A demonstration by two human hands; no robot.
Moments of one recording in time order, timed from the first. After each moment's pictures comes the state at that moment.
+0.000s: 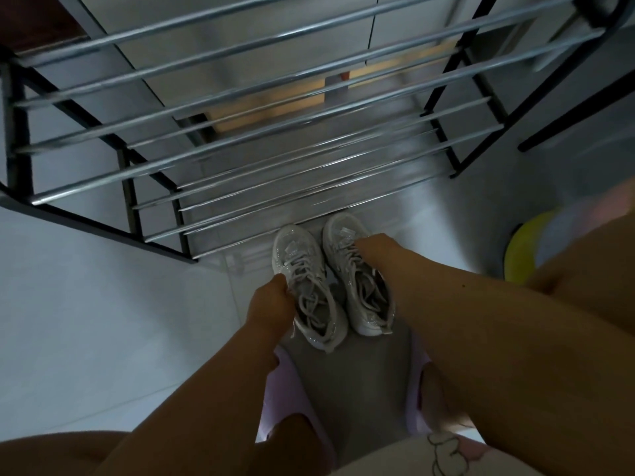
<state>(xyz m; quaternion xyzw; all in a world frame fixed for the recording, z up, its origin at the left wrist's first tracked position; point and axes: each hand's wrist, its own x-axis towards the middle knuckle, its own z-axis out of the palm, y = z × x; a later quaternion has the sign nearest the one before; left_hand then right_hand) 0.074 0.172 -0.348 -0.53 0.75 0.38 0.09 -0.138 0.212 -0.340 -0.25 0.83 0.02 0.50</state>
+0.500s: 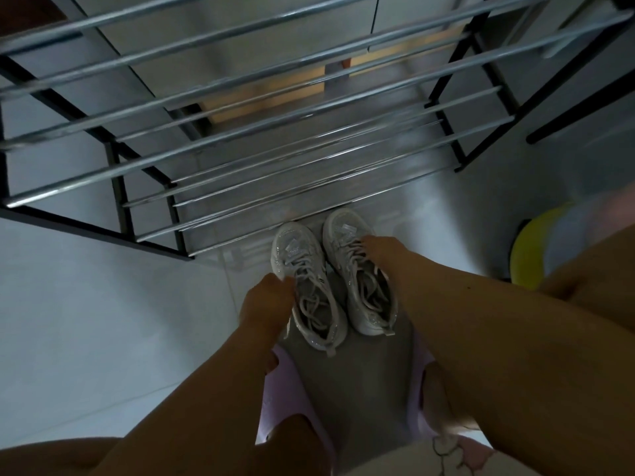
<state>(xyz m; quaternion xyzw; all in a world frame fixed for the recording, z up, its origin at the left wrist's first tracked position) 0.071 0.164 -0.361 -0.60 0.69 0.39 0.13 -0.147 0.220 -0.352 -0.22 0.83 -0.03 0.51</state>
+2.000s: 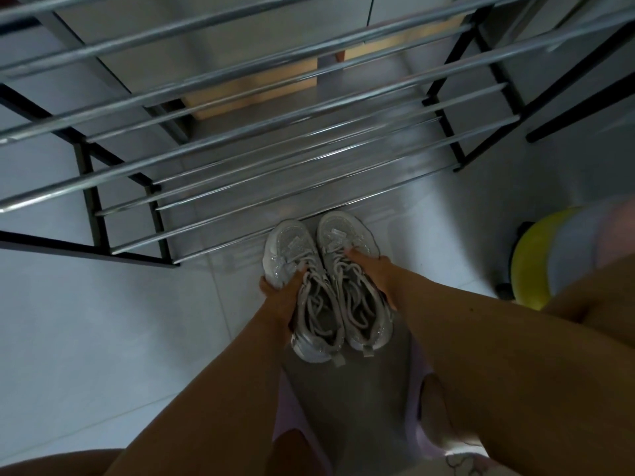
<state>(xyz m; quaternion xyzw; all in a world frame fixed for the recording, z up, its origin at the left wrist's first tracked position) 0.034 0.173 -0.392 -0.65 0.24 0.72 -0.06 -0.141 0.242 -0.380 0.06 0.75 -0.26 0.60</state>
